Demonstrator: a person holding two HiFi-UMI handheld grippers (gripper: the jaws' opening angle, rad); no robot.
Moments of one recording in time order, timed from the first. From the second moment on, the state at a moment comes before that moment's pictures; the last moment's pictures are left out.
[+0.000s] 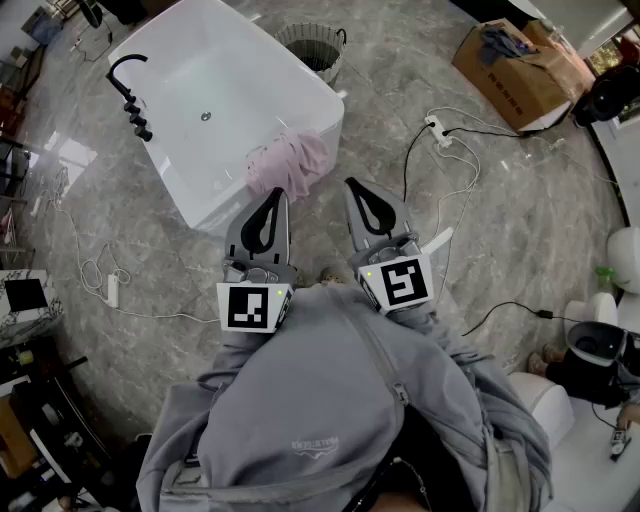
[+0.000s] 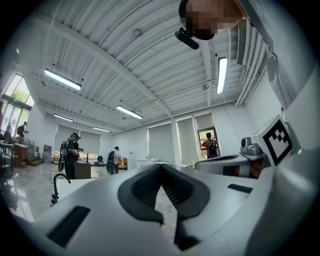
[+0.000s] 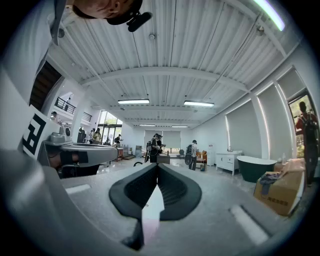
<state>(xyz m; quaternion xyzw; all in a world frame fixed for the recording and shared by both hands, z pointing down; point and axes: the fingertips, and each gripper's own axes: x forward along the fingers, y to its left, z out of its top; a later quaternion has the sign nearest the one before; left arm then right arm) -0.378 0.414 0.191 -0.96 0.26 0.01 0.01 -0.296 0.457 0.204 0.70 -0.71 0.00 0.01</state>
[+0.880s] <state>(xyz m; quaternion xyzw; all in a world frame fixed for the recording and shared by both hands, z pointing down) -0.396 0.395 0.204 -0.95 0.31 0.00 0.01 -0.293 0.456 0.218 0.70 -0.72 0.00 0.02</state>
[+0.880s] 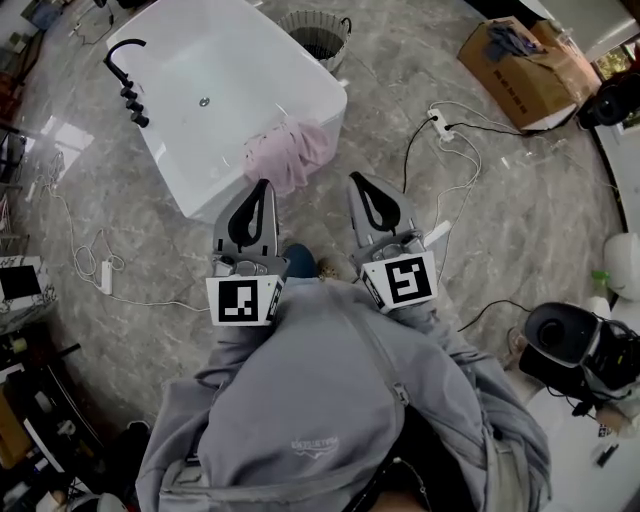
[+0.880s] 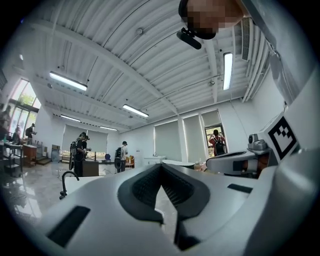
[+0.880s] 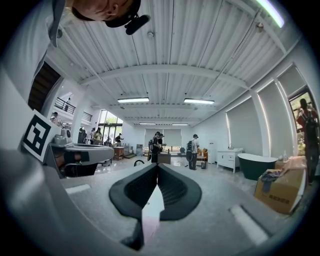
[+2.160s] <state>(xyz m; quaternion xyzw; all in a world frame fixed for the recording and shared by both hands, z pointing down) -0.304 0.103 0.287 -0.95 0.29 -0.06 -0.04 -0.208 0.159 0.292 0.68 -0.72 0.04 0.08</state>
